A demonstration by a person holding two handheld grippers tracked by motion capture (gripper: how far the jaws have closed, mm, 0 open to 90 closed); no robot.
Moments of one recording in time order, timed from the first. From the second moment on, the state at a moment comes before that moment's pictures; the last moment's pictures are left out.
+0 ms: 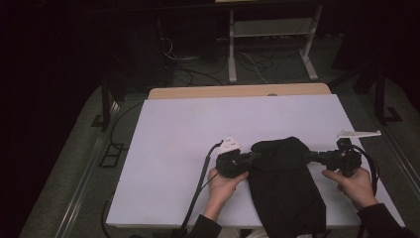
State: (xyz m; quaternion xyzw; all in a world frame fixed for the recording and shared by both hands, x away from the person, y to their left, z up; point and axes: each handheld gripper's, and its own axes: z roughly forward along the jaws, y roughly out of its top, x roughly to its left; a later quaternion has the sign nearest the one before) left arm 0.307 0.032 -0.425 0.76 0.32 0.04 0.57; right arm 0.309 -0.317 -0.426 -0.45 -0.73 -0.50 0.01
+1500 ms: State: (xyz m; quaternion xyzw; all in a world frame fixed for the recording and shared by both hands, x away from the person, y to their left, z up) left arm 0.284 0.038 -0.464 0.80 0.32 -0.01 0.51; right arm 0.300 -0.300 -0.443 -0.44 -0.78 -0.43 0.04
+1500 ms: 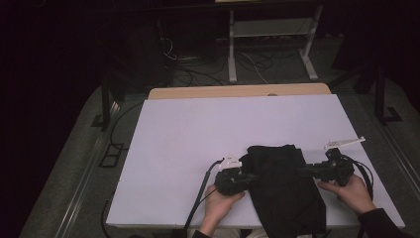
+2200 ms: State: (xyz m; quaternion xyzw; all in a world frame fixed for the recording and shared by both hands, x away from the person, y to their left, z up) left arm 0.281 0.031 -0.461 0.80 0.31 -0.01 0.51; right arm 0.309 -0.301 -0.427 -0.44 -0.77 -0.46 -0.01
